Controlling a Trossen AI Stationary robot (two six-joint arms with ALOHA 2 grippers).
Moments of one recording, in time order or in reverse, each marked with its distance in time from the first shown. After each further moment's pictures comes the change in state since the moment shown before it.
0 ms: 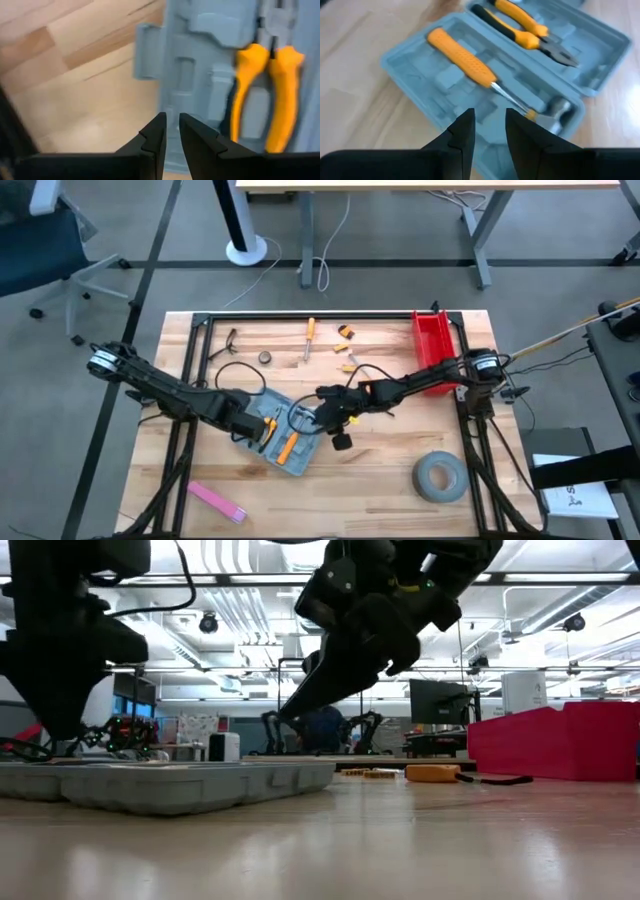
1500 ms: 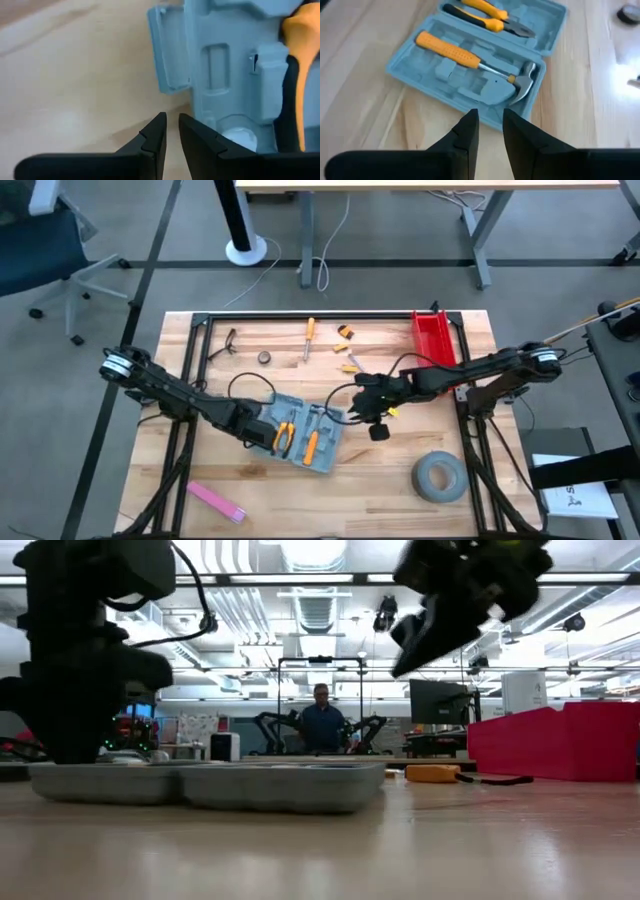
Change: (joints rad) left arm 0.009 0.148 -0.032 0.296 0.082 0.006; right arm 0.002 -0.466 -0.265 -0.278 0.083 0.044
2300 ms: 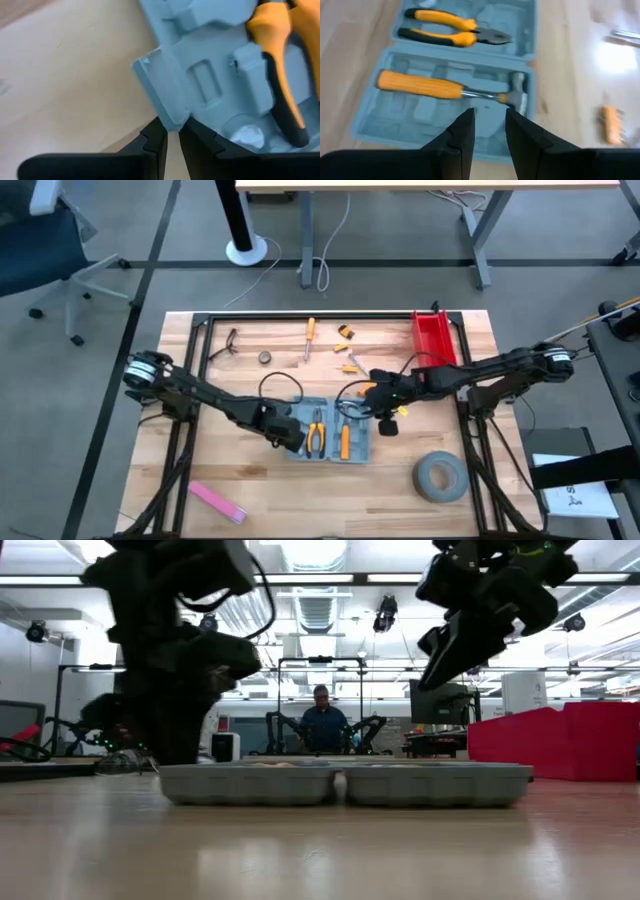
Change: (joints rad) left arm 0.092 0.201 0.176 0.206 -0.009 0.219; right arm -0.029 -0.105 -0.105 -0.043 0.073 0.071
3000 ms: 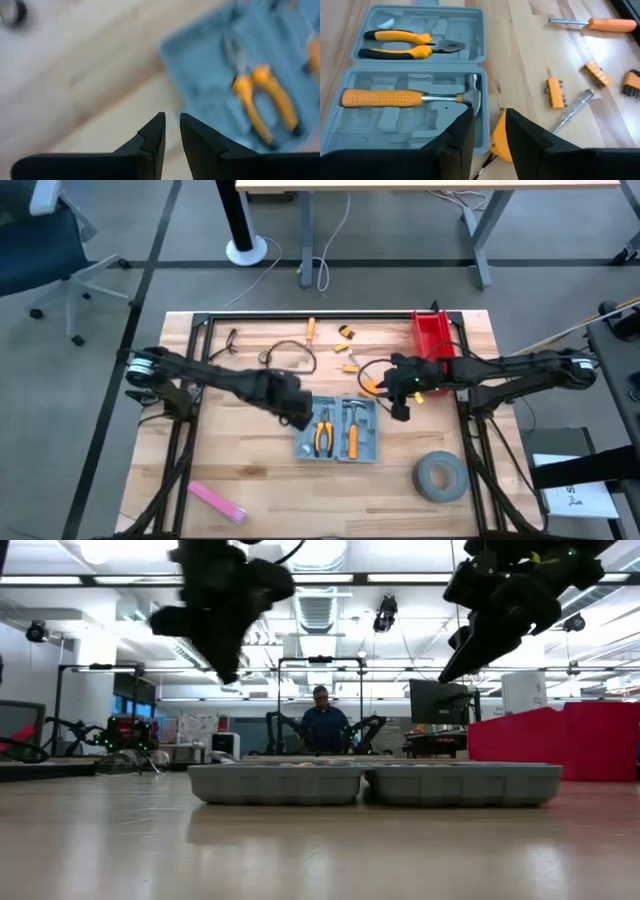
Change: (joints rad) left arm 0.135 -0.004 0.434 -0.542 -0.143 0.223; right arm -0.114 -0.244 -0.126 -0.037 0.033 0.031
